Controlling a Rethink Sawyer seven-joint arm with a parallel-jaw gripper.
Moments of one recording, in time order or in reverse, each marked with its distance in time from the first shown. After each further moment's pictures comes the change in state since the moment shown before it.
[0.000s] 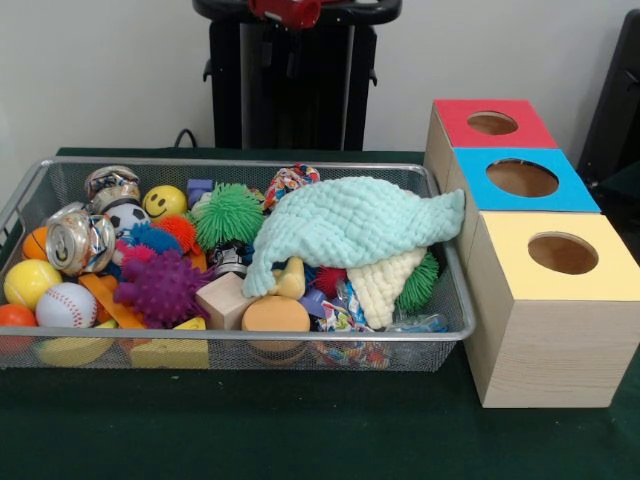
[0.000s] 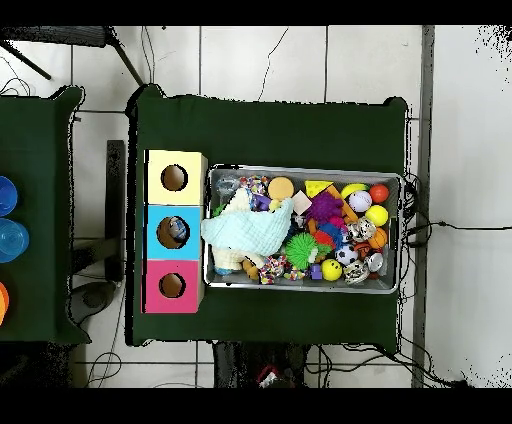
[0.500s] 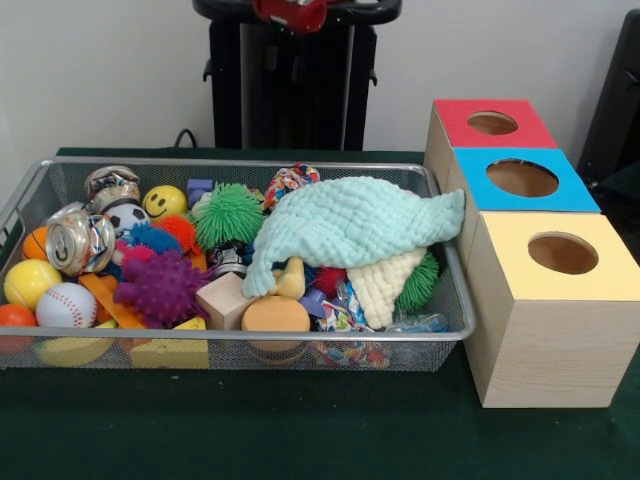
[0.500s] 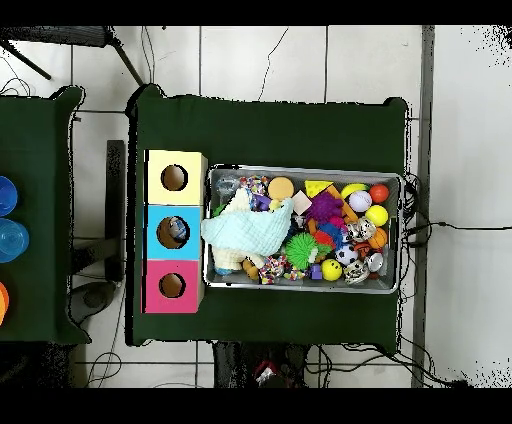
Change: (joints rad) arm 0.033 0.000 0.015 0.000 0.057 0.004 0.000
